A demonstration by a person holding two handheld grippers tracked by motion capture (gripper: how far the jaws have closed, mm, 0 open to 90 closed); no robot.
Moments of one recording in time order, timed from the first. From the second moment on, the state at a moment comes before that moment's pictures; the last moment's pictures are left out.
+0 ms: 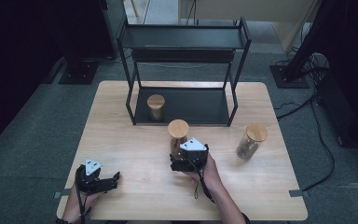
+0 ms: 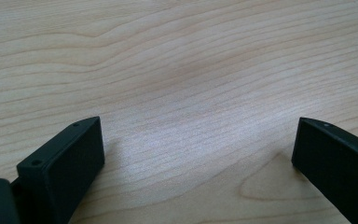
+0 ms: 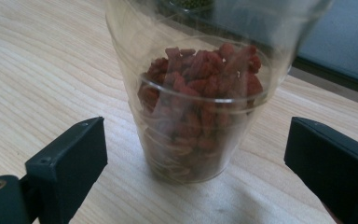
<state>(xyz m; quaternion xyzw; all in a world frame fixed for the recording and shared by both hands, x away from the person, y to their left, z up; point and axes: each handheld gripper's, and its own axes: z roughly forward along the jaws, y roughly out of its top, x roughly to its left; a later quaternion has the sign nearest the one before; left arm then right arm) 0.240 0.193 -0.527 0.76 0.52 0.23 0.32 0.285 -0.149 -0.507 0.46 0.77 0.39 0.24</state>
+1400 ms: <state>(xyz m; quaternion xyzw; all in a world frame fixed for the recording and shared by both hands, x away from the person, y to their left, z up) 0.240 0.192 -0.527 0.76 0.52 0.23 0.32 0.300 -0.140 -0.478 0.44 0.77 0.39 0.25</state>
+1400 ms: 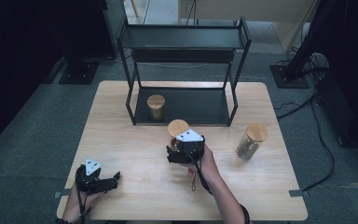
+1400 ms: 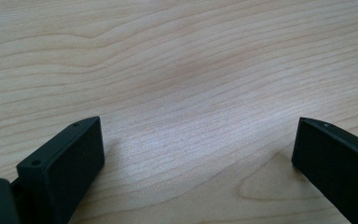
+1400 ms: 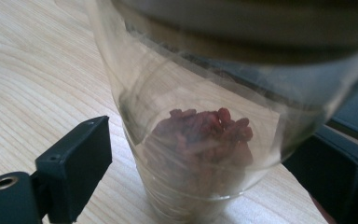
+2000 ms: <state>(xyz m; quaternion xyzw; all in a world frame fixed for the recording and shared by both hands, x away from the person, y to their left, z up) 0.240 0.193 -0.527 0.76 0.52 0.23 0.32 0.309 -0.139 -0.473 0.45 0.77 0.39 0.24</state>
